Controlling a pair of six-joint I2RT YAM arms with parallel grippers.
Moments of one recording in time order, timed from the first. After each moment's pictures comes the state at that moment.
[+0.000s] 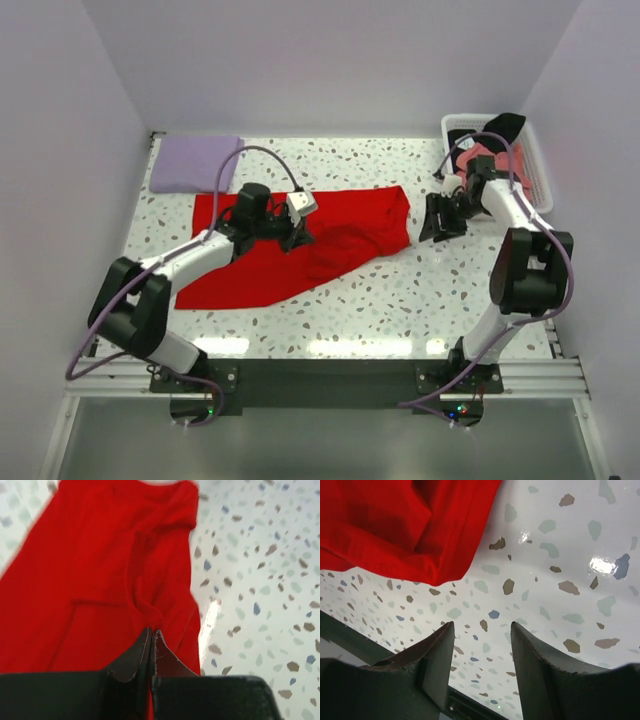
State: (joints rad) left arm -0.49 1.46 0.90 0.03 0.65 0.25; right arm -0.10 1.75 1.33 -0.96 -0.47 -0.18
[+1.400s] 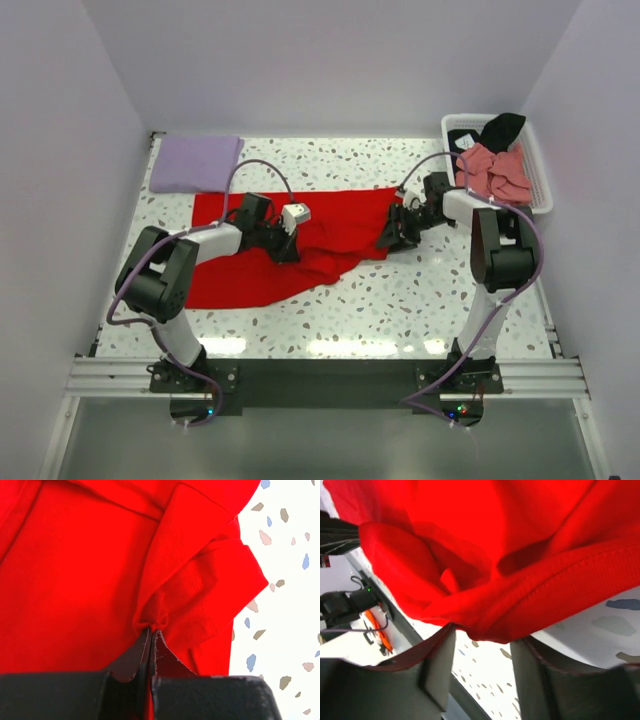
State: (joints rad) left arm -0.38 1.75 0.90 -0.10 0.65 0.27; right arm 0.08 1.96 1.24 -0.64 -0.77 0.11
